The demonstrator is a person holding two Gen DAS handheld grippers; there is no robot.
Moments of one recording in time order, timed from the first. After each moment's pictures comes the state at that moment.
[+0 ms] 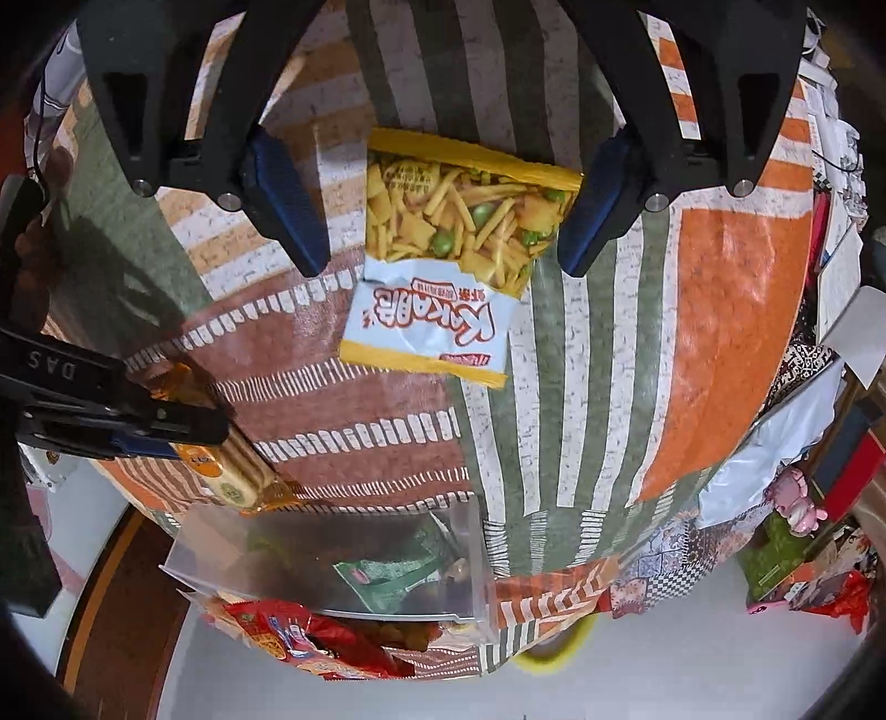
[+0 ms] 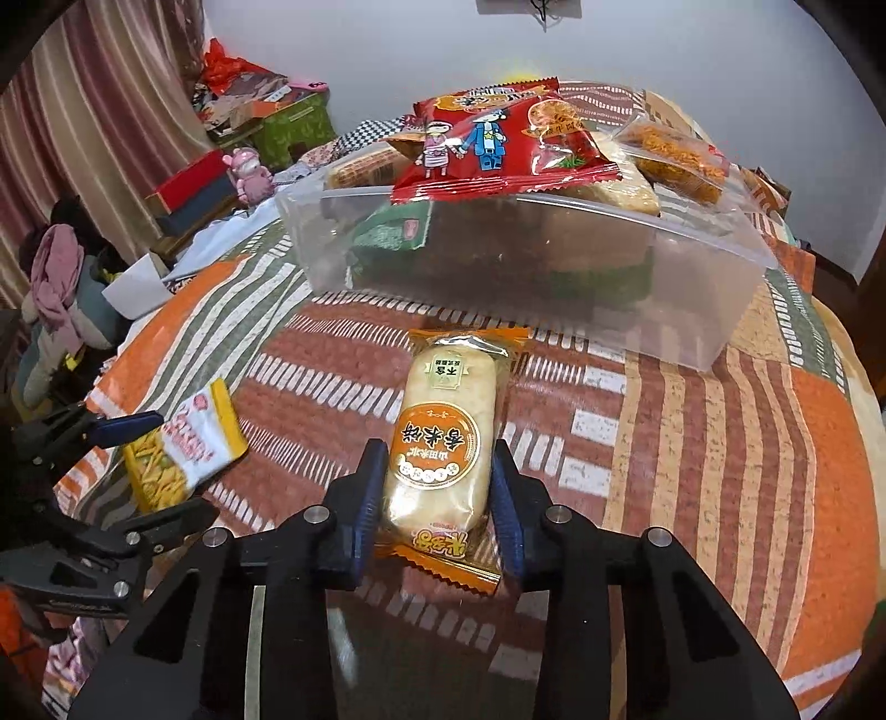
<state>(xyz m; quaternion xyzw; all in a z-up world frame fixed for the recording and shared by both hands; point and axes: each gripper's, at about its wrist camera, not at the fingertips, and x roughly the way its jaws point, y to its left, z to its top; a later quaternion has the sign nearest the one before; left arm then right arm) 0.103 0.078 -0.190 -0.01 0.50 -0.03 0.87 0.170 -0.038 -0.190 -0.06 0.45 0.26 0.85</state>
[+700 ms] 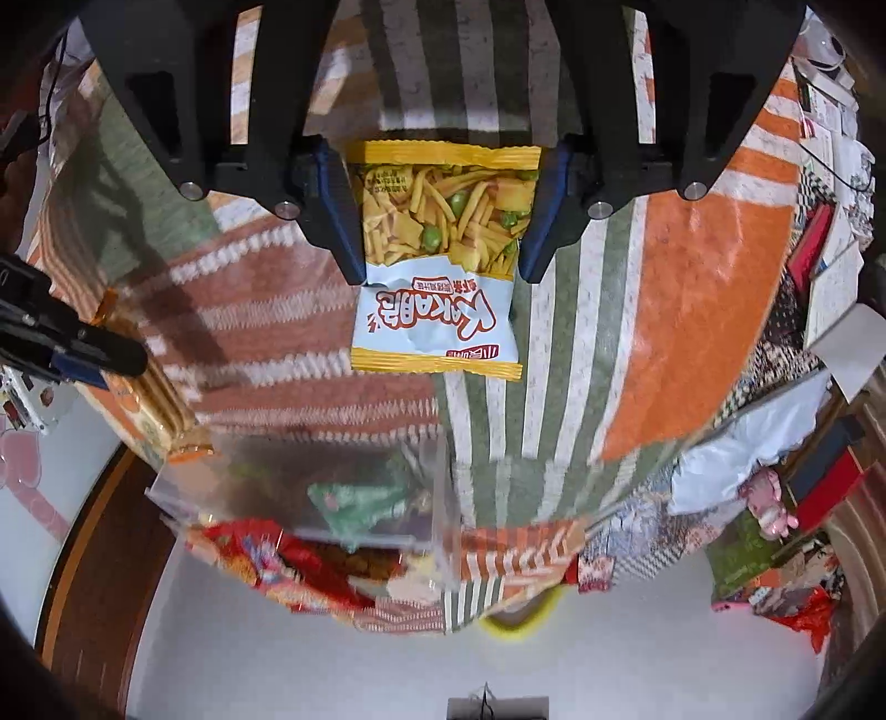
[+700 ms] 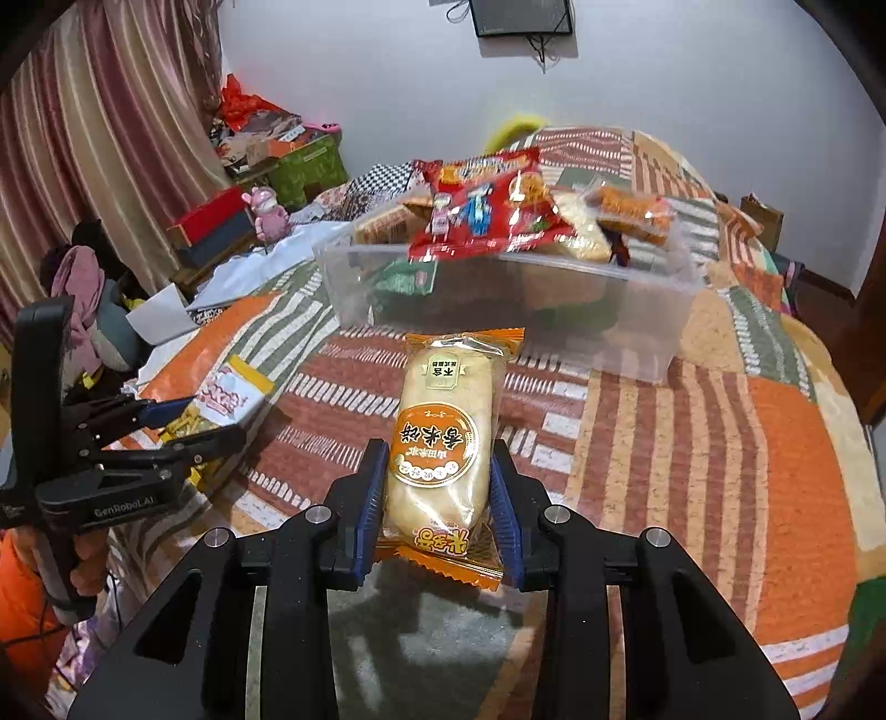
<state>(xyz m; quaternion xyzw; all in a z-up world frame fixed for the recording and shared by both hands) 0.110 0.087 -0.163 -0.04 0.45 0.00 0.89 0.153 -0.060 -0.160 -0.04 0.40 0.27 0.87</state>
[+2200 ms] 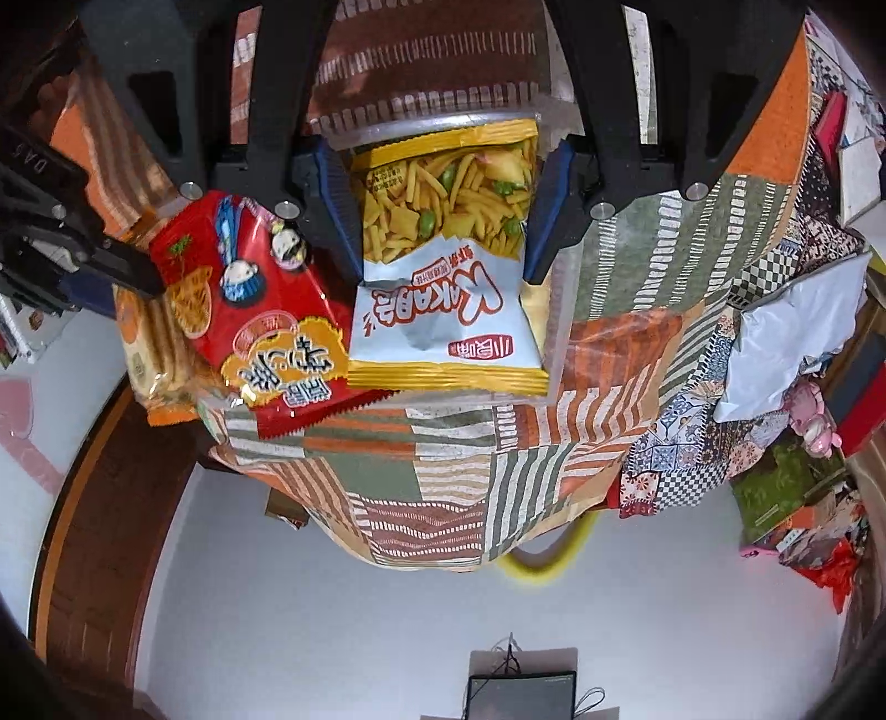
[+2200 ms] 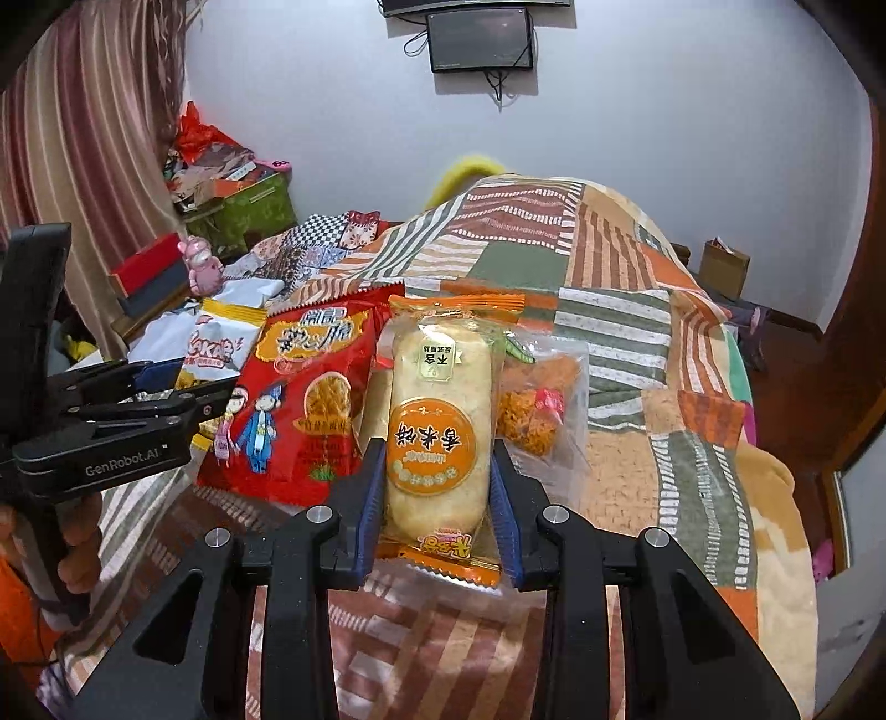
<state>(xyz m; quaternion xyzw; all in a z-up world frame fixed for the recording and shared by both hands) 0.282 0.051 -0.128 -0.03 0.39 -0.01 0.92 0.261 -0.081 -0.134 -0.05 0.36 0.23 0.90</state>
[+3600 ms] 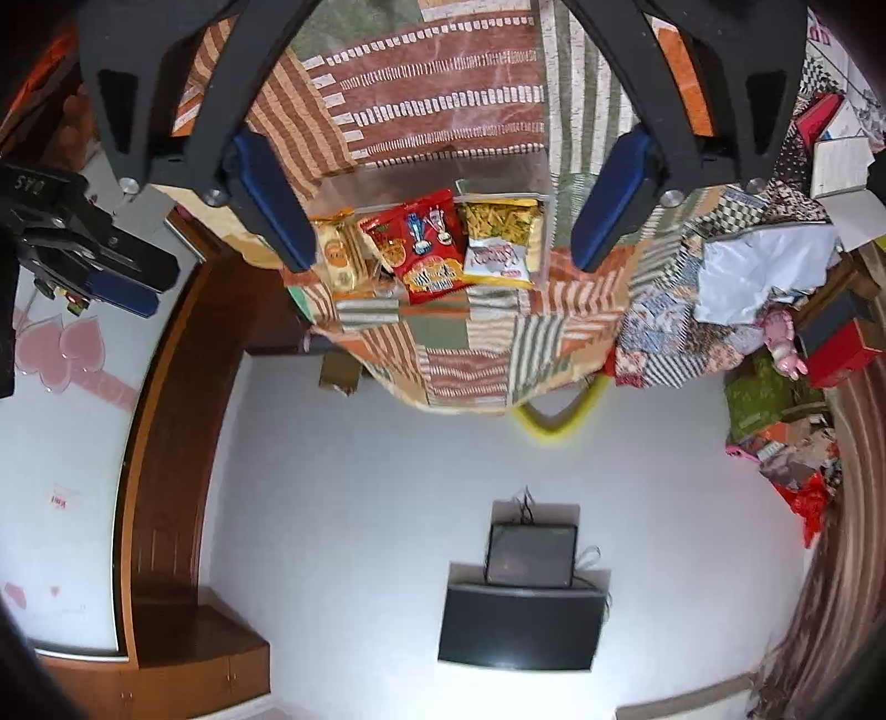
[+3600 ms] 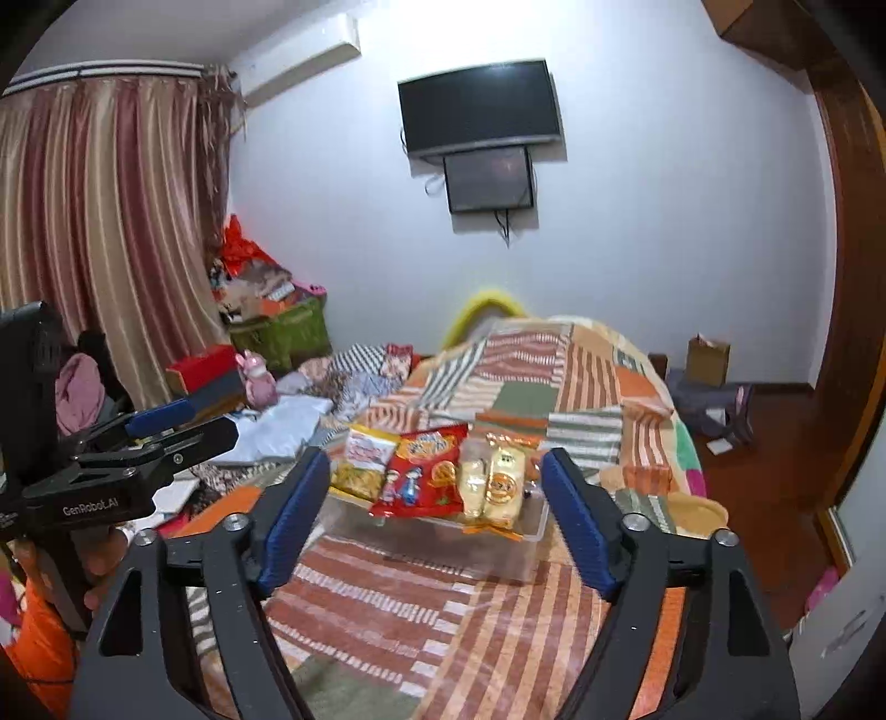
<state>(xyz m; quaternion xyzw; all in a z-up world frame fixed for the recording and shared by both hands) 0.097 0.030 0.012 -0.05 0.21 -0.03 0.98 0.121 -0.123 -0.018 0.00 0.20 0.25 0.95</state>
